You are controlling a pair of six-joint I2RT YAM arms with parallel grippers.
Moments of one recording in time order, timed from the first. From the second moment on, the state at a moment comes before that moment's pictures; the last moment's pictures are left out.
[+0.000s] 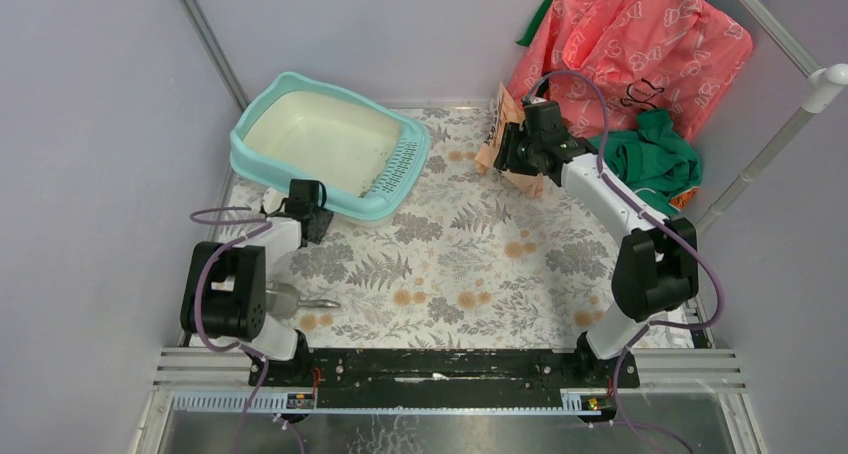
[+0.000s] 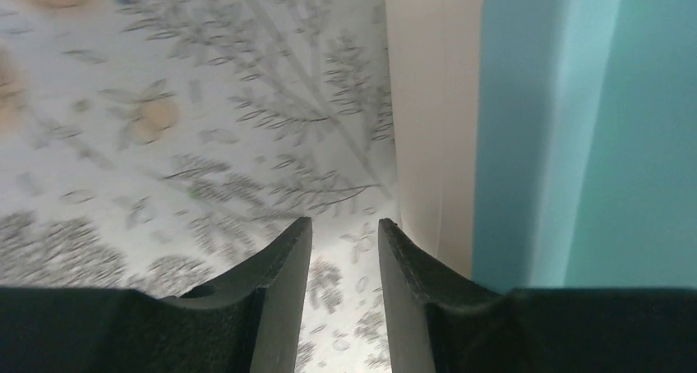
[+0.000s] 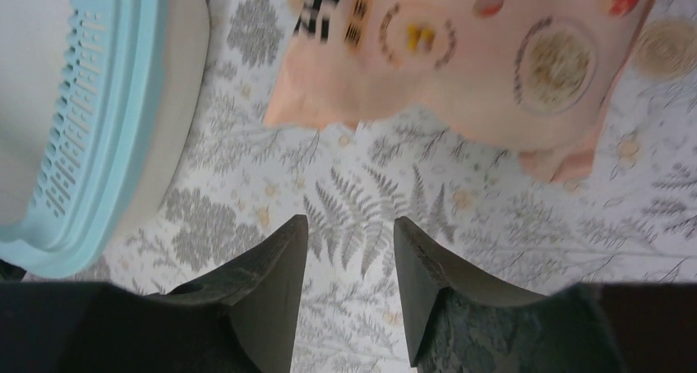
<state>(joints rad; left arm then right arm) -0.06 1.47 0.67 -0.16 -0.26 -1.17 0.33 1.62 1.31 -0.46 -0.06 0.41</state>
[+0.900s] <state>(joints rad) -0.09 1.44 0.66 0.07 0.07 -0.92 0.35 2.16 1.99 -0.68 0.09 0.34</state>
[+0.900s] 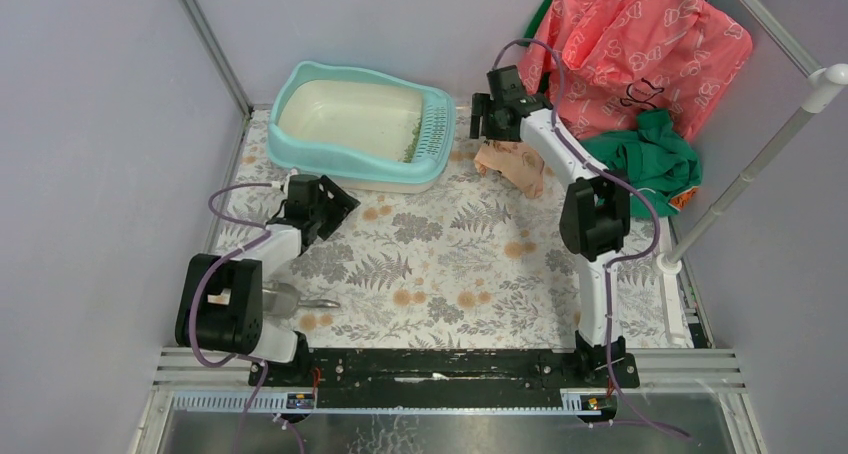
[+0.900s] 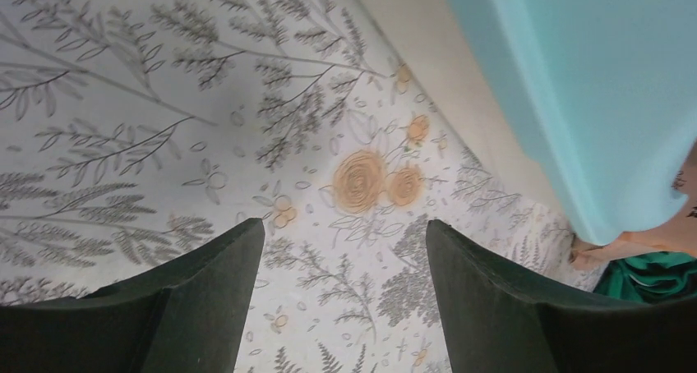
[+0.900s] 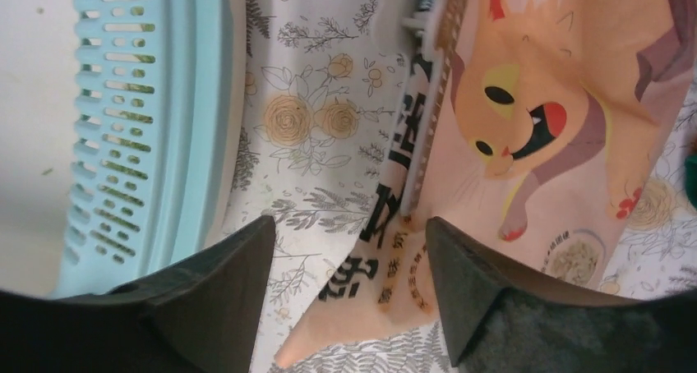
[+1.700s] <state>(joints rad) -0.09 1.05 0.62 -0.13 0.07 -0.84 0.43 1.76 1.63 -0.82 0.20 0.20</state>
